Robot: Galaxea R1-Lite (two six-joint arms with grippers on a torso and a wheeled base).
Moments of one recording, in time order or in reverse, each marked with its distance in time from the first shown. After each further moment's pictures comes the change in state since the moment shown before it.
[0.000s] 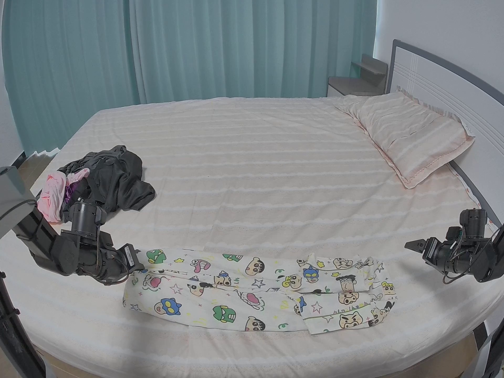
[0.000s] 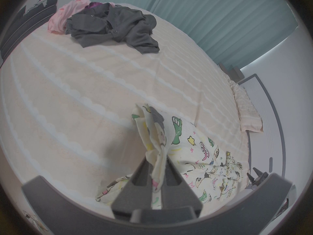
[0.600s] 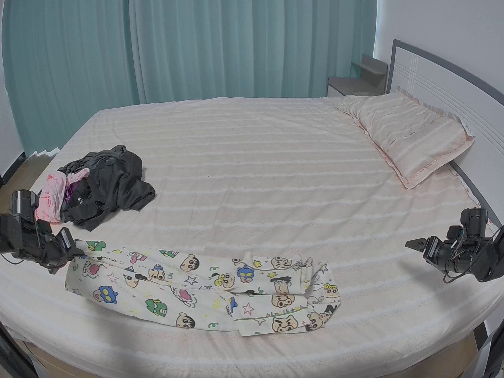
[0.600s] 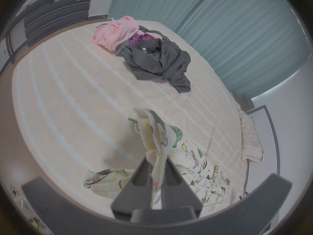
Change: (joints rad) left arm 0.403 -0.180 -0.063 0.265 -0.117 0.121; right arm 0.000 -0.011 0.001 0.000 0.000 0.001
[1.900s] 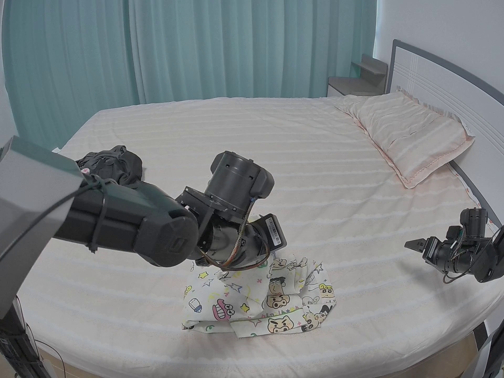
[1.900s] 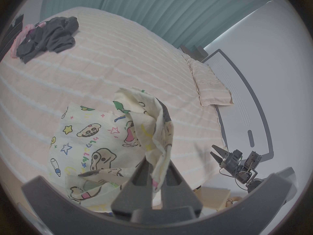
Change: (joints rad) left arm -1.119 0.199 -0.550 0.183 0.426 -0.479; right arm 0.007 -0.003 0.003 0.001 0.000 -0.001
